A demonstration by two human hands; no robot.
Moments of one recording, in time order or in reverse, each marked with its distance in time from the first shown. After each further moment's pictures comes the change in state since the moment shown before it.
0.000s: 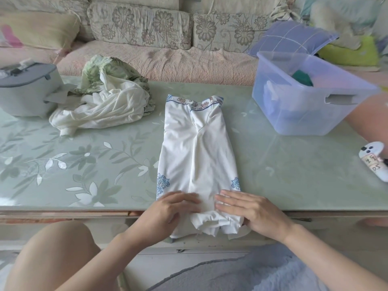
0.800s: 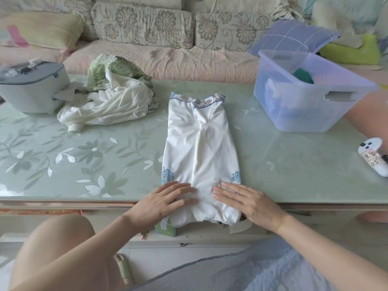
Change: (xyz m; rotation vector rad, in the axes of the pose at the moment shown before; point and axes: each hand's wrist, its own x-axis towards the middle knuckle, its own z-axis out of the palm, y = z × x) left_hand -0.013 -0.021 -0.013 0.536 -0.169 0.240; right_hand -0.001 -0.001 0.011 -0.287 -0.007 -0.078
